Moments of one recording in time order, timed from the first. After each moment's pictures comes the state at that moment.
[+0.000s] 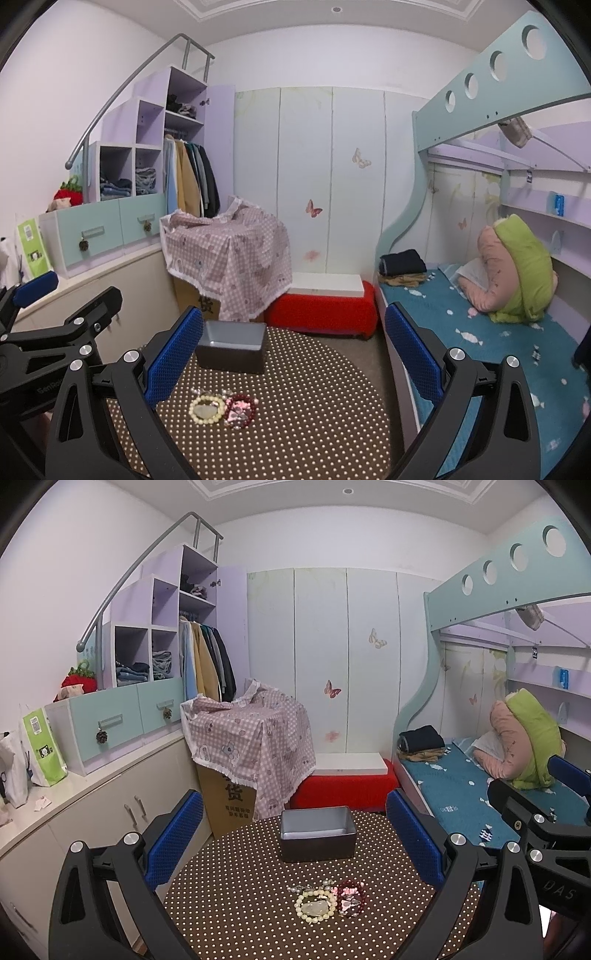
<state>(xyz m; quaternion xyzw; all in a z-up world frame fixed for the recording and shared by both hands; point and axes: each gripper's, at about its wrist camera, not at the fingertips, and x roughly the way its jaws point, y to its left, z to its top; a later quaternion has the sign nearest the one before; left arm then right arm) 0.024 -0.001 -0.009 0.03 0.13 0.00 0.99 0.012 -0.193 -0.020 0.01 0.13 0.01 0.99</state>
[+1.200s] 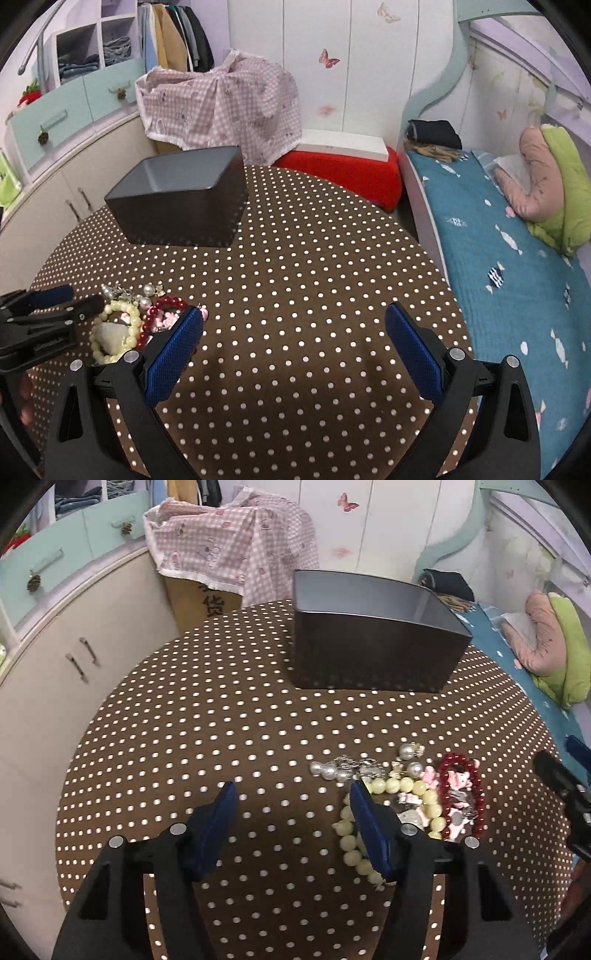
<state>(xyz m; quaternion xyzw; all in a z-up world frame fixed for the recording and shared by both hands) 0.212 0.043 -0.232 0.00 0.48 -0.02 0.88 0.199 -0.190 -0.217 0.00 0.40 0.04 0.92</state>
